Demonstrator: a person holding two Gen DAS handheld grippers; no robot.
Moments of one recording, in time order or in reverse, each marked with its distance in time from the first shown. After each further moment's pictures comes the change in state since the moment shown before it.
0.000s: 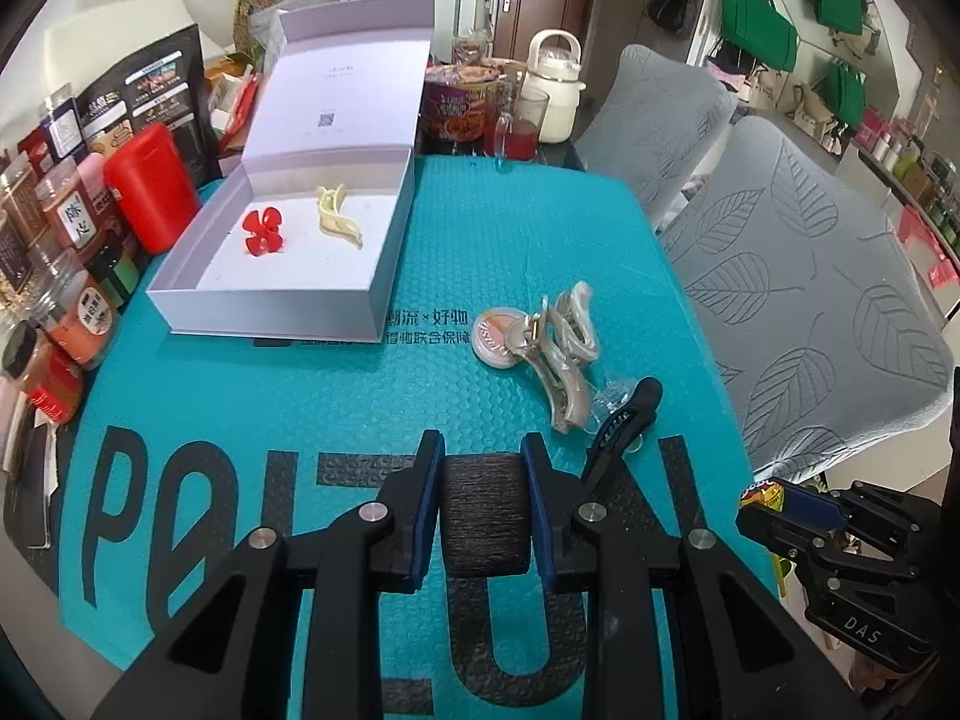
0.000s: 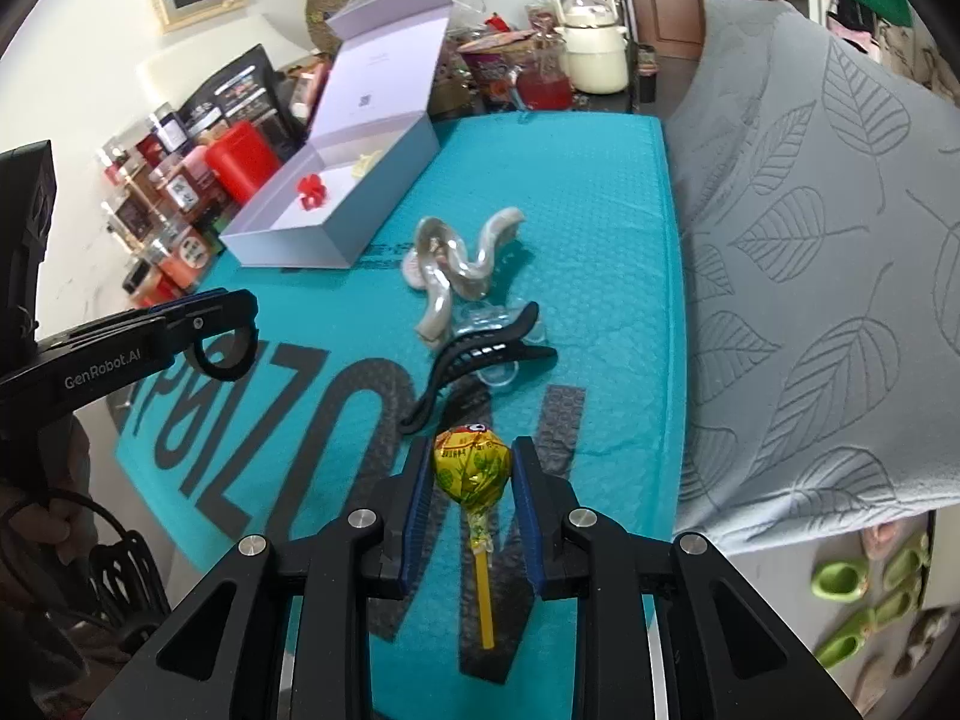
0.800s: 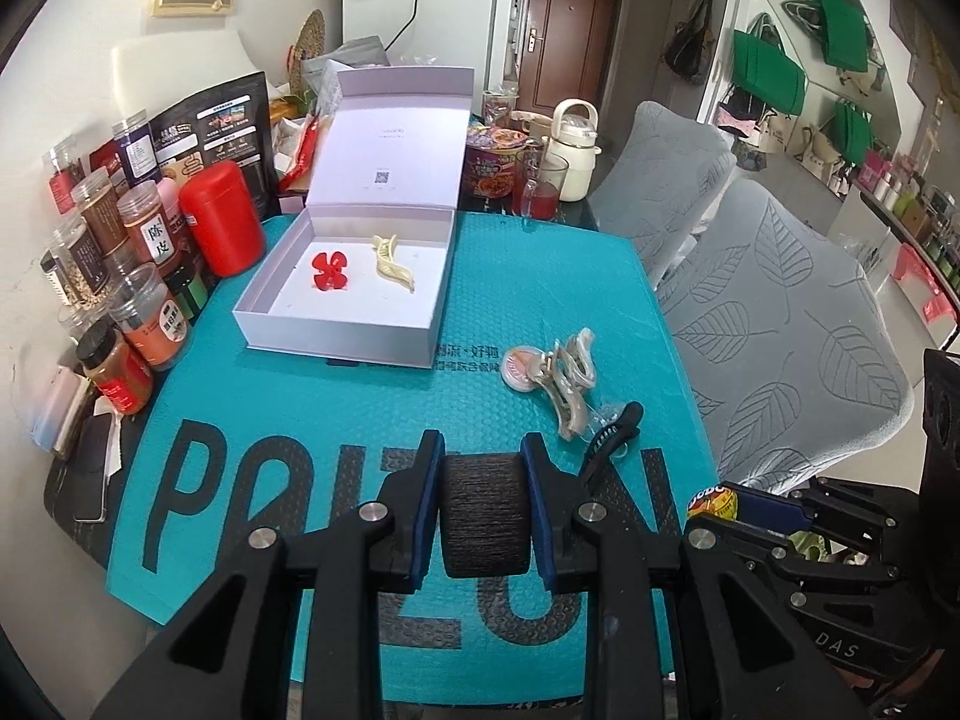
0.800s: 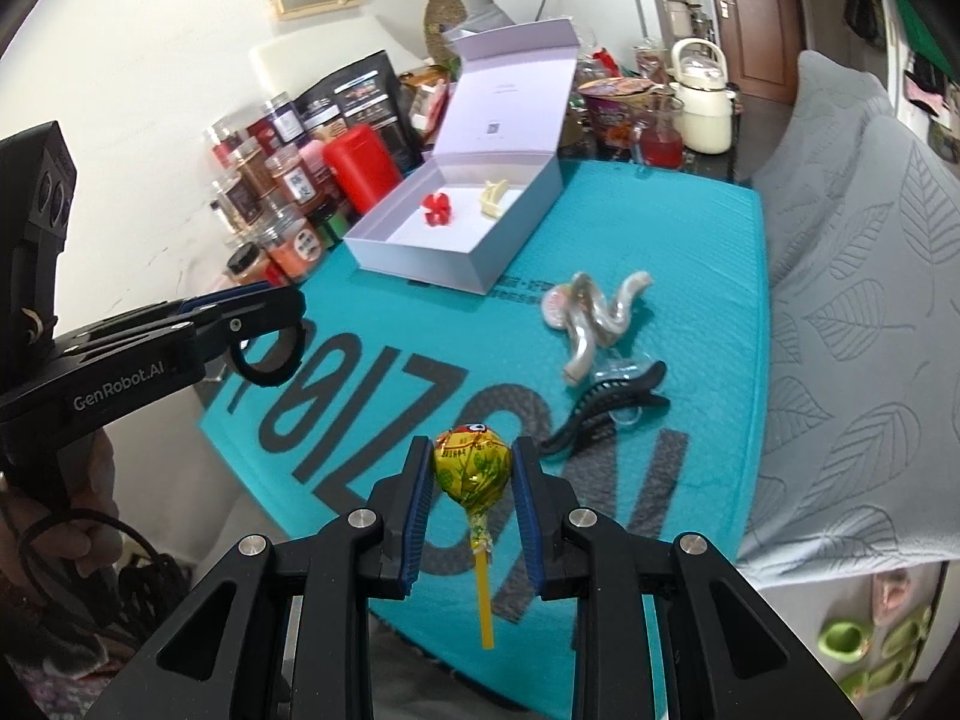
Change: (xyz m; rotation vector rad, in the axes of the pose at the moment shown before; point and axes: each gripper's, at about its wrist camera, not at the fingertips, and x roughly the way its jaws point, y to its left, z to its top) left arm -0.083 0.019 -0.006 -0.045 -0.092 0.040; right arm -0.044 0.072 0.013 -0.137 -0.026 0.143
